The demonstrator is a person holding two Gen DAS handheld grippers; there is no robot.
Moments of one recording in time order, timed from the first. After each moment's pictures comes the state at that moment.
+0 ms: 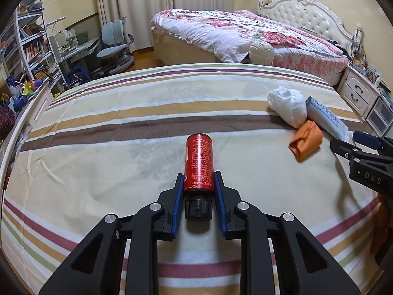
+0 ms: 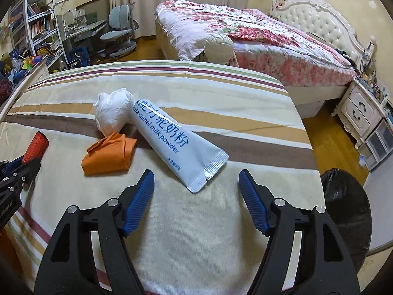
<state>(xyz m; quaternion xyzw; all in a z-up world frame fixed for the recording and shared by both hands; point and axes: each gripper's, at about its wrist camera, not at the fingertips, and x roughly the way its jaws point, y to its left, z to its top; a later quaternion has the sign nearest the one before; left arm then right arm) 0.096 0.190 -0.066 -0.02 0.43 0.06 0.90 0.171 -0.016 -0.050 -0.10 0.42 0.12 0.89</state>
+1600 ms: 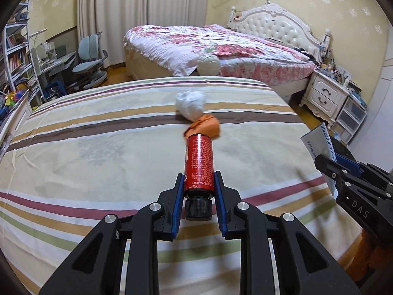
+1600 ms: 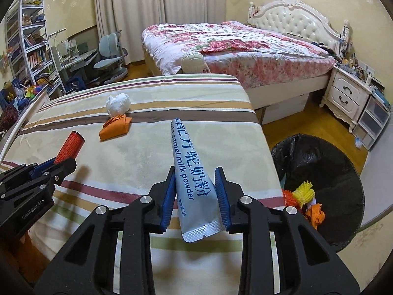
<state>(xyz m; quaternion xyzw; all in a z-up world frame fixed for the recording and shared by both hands) 0.043 0.091 -0.039 -0.03 0.38 -0.02 0.92 0.068 -0.106 -0.021 -0.01 0.37 0.09 0.93</state>
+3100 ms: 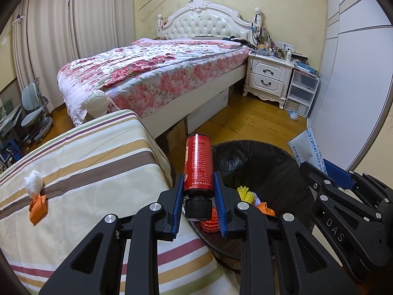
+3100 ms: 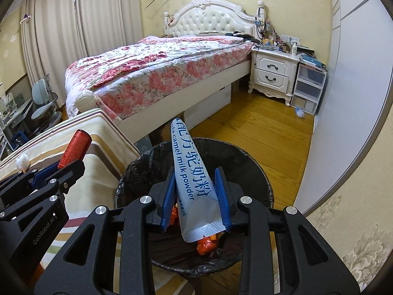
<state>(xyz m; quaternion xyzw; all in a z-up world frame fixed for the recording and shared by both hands) 0.110 -0.155 -0.027 0.07 0.35 -0.17 0.92 0.080 -0.311 -0.023 0.07 0.33 -0.11 0.93</state>
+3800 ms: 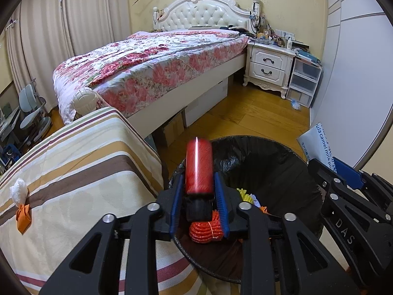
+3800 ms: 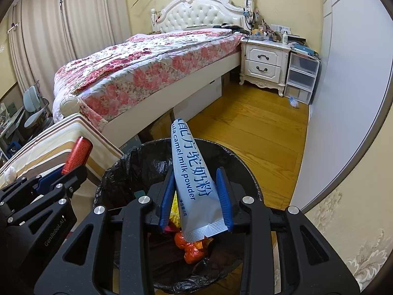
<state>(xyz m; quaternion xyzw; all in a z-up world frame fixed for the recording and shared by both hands) 0.134 -0.191 -0.048 0.09 0.37 -0.16 0.91 0.097 -0.344 -0.038 0.09 0.34 -0.13 0.93</state>
